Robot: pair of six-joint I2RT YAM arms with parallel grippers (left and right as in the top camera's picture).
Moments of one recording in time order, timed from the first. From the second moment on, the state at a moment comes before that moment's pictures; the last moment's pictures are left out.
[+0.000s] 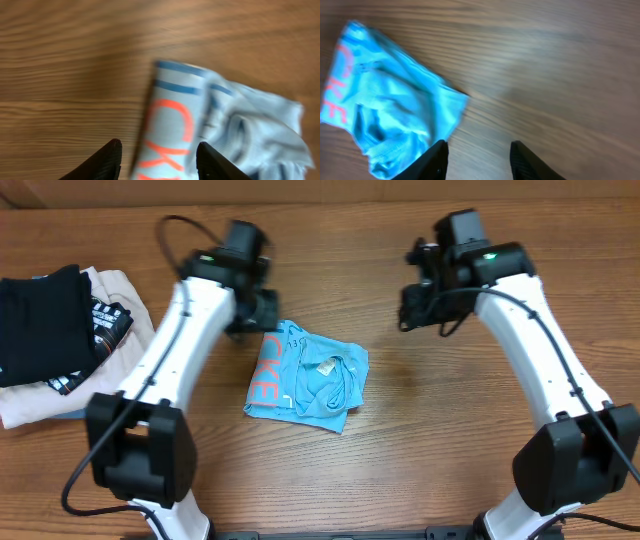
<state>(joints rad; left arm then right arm) -0.21 1.89 1.63 -1.07 0.07 -0.26 0.26 1.81 1.65 -1.09 -0.21 0.00</state>
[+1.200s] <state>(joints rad) -0.12 2.11 1.63 -1.12 0.21 -0.18 0.68 2.11 1.65 -0.86 -0.28 0.07</state>
